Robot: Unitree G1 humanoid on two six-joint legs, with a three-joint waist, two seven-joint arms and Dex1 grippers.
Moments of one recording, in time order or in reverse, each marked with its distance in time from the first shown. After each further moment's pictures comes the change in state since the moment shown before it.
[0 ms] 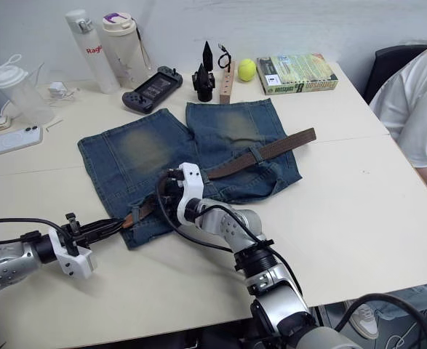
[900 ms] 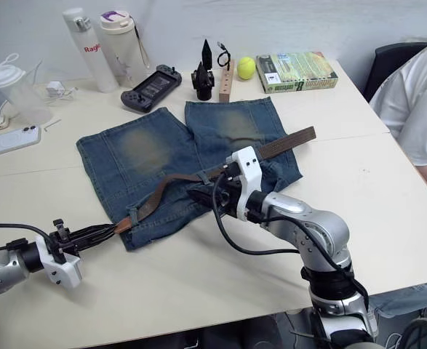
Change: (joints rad) left arm 0.118 0.060 0.024 -0.082 -0.106 0.012 -0.012; right arm 0.187 -0.425 -0.121 -0.679 -0.009 0.236 0.125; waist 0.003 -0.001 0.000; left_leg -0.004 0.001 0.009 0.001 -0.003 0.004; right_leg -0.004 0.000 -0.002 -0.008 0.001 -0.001
